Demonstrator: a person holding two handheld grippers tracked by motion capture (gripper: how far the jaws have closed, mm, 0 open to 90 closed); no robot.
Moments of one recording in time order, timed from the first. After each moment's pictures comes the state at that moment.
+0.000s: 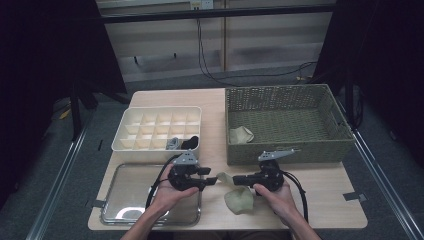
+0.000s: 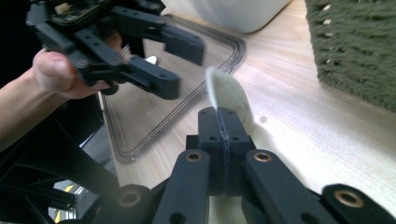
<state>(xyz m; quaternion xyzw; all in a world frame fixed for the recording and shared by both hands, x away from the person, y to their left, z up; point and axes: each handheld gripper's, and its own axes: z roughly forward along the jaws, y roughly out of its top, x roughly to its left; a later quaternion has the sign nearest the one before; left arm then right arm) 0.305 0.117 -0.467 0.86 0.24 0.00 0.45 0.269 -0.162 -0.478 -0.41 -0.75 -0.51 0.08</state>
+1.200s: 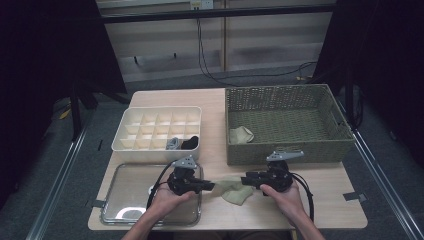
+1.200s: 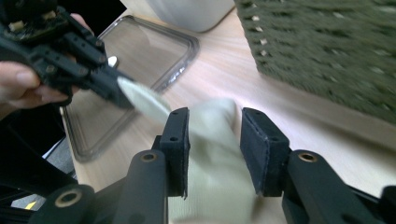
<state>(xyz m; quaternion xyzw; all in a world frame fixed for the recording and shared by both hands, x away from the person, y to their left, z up) 0.298 0.128 -0.479 0.86 0.25 -0.08 0.44 0.264 -0.185 -0.482 -0.45 -0.75 -0.48 0.02</state>
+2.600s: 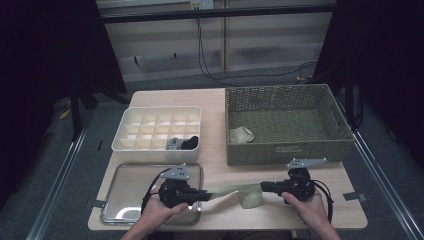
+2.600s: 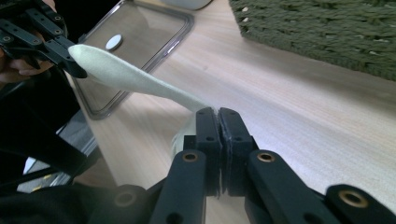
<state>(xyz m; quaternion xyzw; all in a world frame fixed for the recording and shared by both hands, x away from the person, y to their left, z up) 0.259 0.143 -0.454 0.85 0.21 -0.10 0.47 0.232 -0.226 -0.469 -0.45 -0.76 -0.47 0.03</state>
